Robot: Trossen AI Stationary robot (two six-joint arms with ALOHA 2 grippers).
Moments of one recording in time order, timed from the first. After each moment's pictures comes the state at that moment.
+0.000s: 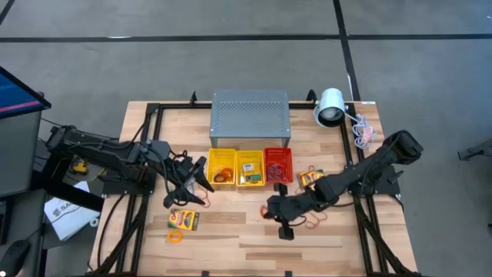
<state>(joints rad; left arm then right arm) -0.20 0.94 0.74 0.01 0.34 -0.22 0.47 1.59 1.12 -0.30 0.19 0.39</state>
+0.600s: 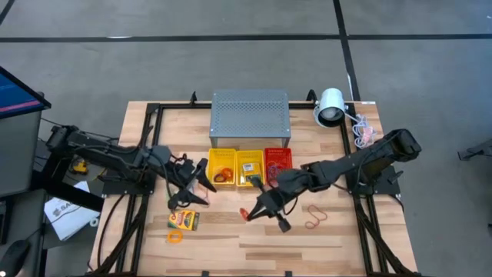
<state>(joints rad) -0.22 0.95 0.61 0.22 0.29 -0.20 0.32 1.59 1.16 0.11 -0.24 -0.09</state>
